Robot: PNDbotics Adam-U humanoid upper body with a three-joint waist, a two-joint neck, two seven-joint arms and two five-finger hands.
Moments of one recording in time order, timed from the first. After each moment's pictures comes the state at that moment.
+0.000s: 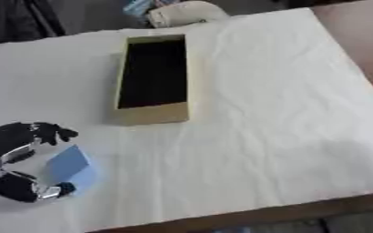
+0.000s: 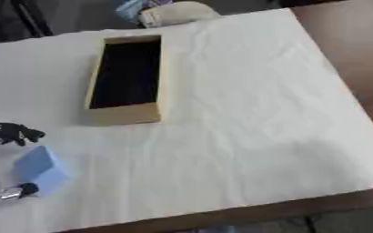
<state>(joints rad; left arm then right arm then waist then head) 0.04 0.93 -0.14 -1.94 -0.59 -0.06 -0.37 0.01 -0.24 -0.33 -1.98 -0.08 -0.27 0.13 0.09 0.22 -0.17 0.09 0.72</state>
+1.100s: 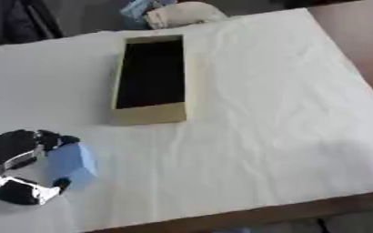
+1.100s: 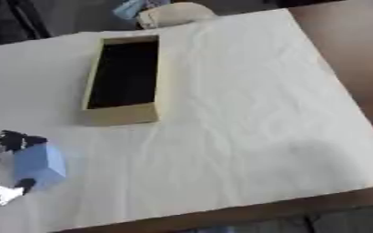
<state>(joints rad) -0.02 0.93 -0.11 -1.97 -0.54 -0.08 -0.35 0.01 -0.24 -0.33 -1.98 -0.08 -0.27 0.13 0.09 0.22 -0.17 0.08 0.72</state>
